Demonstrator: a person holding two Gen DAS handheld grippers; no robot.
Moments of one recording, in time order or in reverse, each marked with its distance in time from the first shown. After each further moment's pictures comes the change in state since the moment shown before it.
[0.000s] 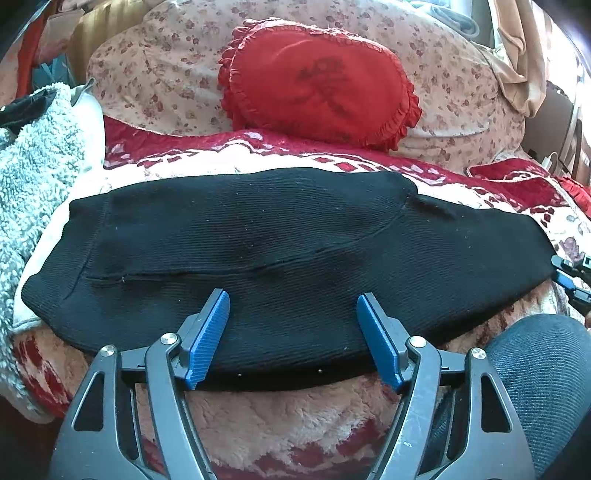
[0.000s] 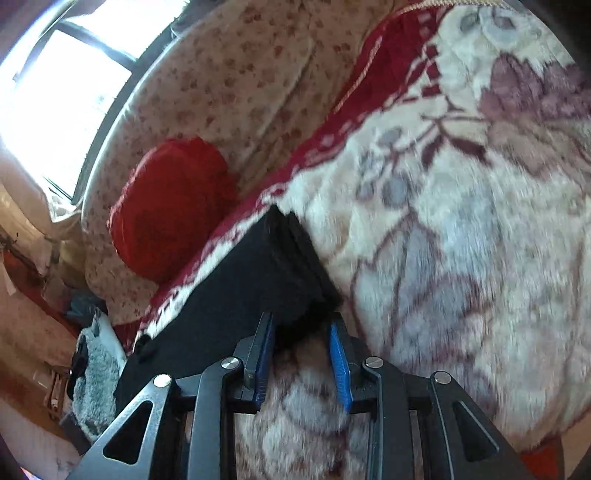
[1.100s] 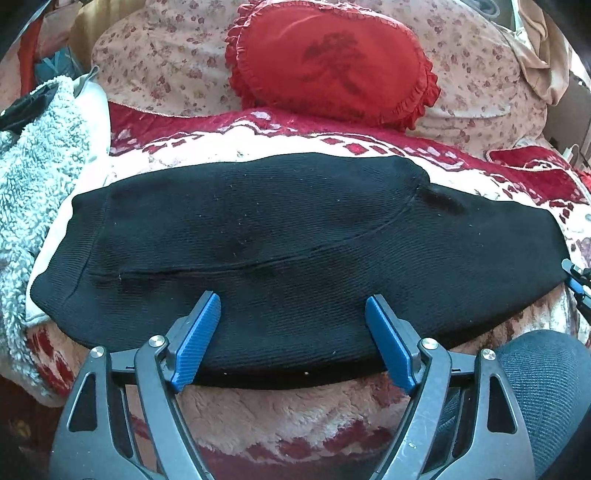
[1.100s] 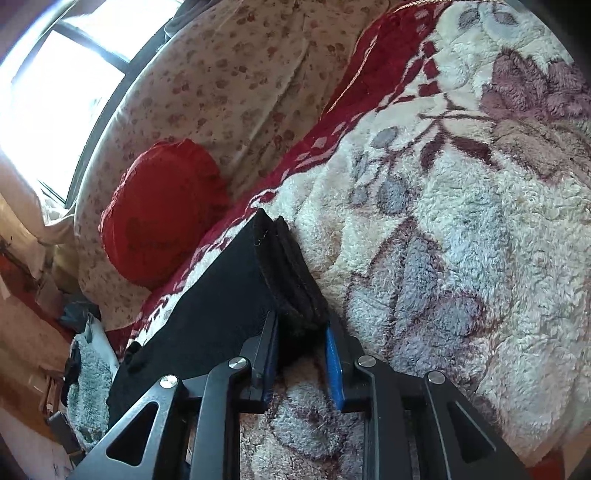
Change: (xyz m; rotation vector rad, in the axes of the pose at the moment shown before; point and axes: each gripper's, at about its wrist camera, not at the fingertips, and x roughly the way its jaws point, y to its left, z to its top) left arm 0.007 -0.015 0.010 -0.013 0.113 0.085; right arm 0.005 -0.003 -0.001 -0.014 0.020 -0.031
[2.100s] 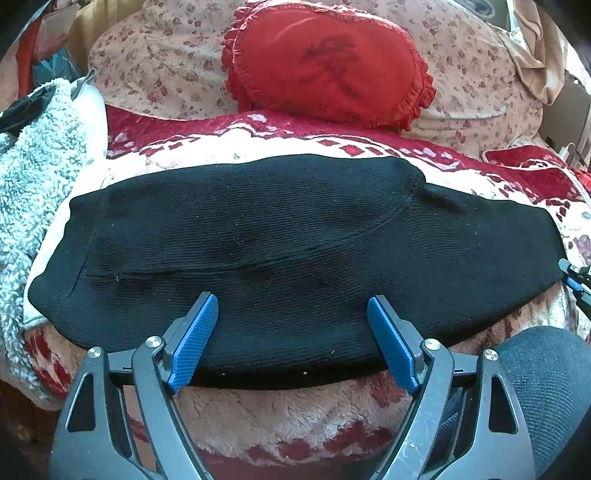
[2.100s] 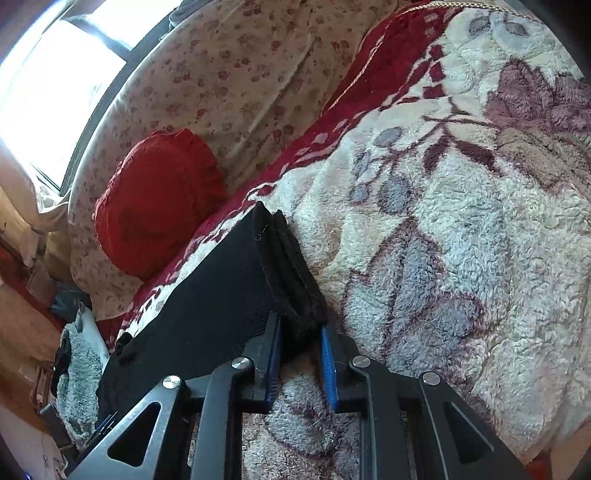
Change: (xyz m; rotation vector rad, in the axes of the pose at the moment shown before) left arm -0.002 -0.003 -0.001 0.006 -0.014 -0.016; right arm 0.004 0.003 0.004 -0.042 0.022 -0.032
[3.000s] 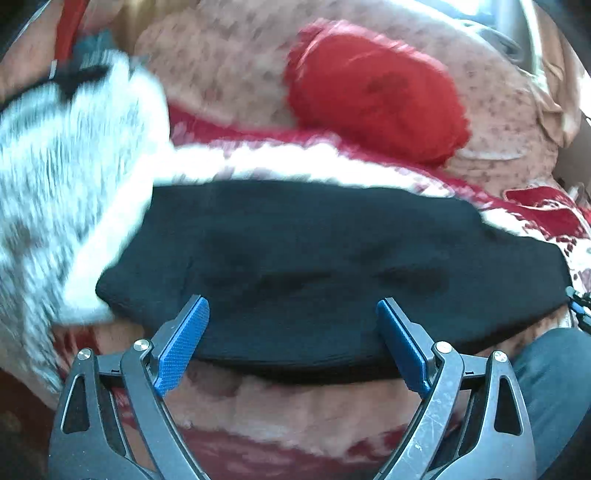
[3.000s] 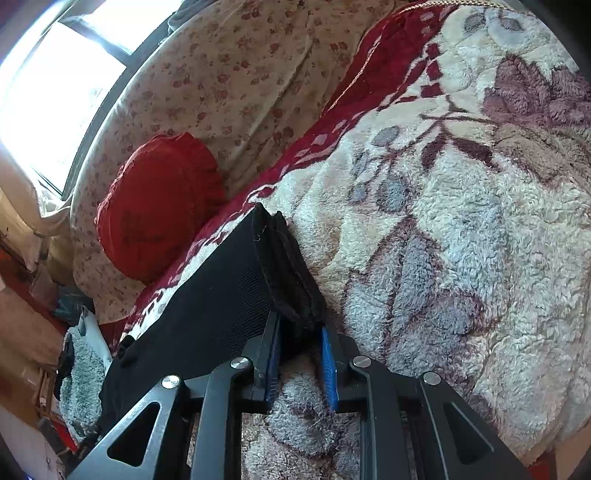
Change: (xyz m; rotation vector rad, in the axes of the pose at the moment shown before) left arm -0.009 0.097 -0.018 -0.126 -0.069 -0.004; right arm -0.004 -0.004 -0.003 0.008 -0.009 0.005
